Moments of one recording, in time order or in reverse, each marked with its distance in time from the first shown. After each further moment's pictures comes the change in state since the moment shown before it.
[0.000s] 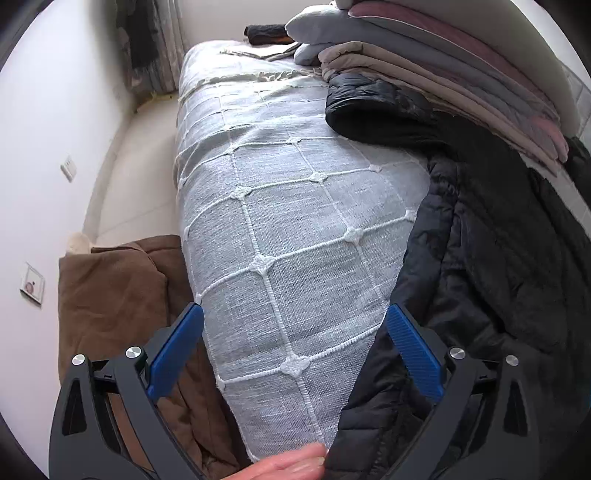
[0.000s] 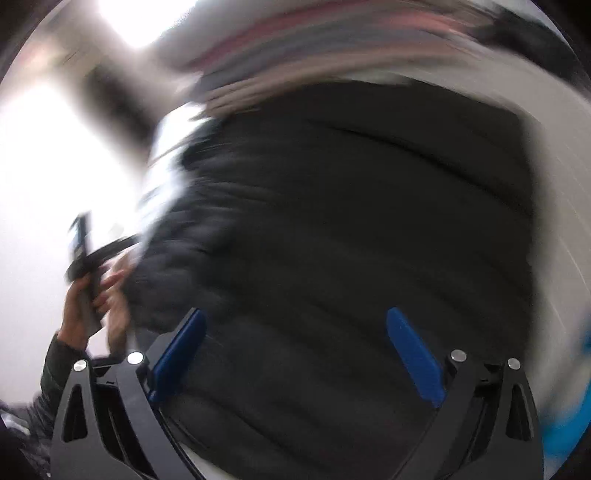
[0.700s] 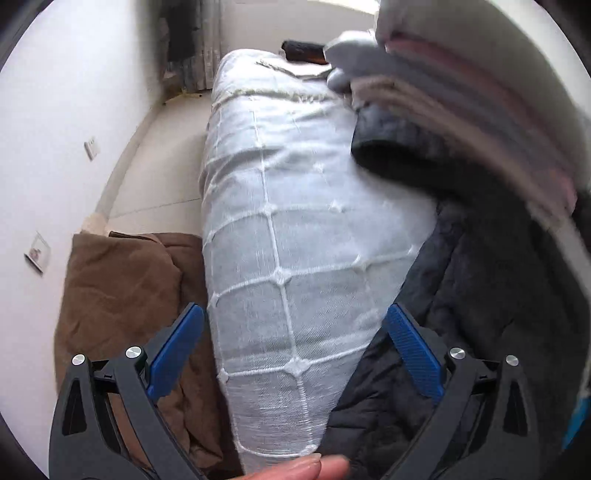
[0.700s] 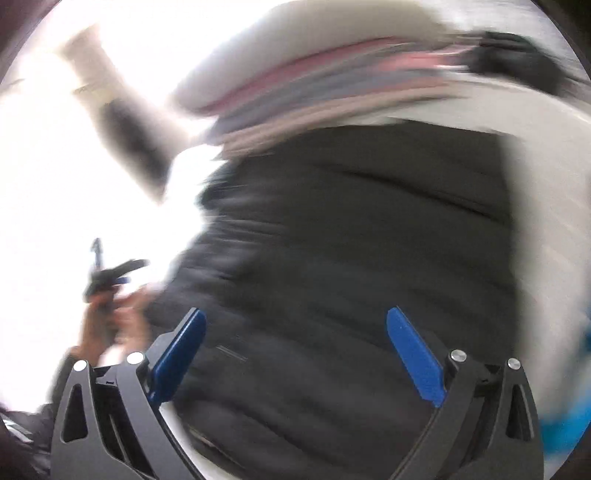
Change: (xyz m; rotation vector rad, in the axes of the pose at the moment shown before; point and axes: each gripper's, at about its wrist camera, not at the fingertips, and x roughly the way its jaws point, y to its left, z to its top) left arm -0.031 0.020 0.008 -0.178 -0.074 -0.031; right arm -0.025 0.075 0.019 -0.130 -0.136 0.187
